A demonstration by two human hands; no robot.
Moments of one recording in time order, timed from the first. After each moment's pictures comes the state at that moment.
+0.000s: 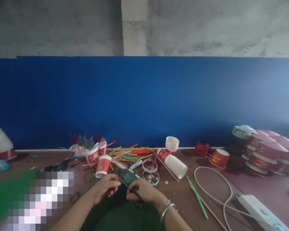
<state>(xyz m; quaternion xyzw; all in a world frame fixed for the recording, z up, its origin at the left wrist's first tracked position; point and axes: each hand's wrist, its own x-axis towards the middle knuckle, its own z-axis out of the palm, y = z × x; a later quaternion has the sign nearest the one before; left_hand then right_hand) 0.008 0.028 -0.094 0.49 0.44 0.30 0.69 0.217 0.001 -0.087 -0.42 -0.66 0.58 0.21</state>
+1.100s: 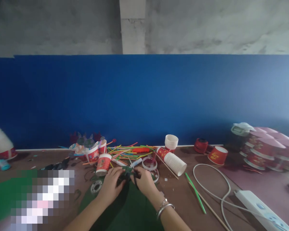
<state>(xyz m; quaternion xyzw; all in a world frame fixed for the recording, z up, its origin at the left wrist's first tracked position) 0.026 0.018 -0.107 0.81 0.47 0.32 0.11 0.207 0.011 -0.094 -0.55 -0.65 0.34 0.40</state>
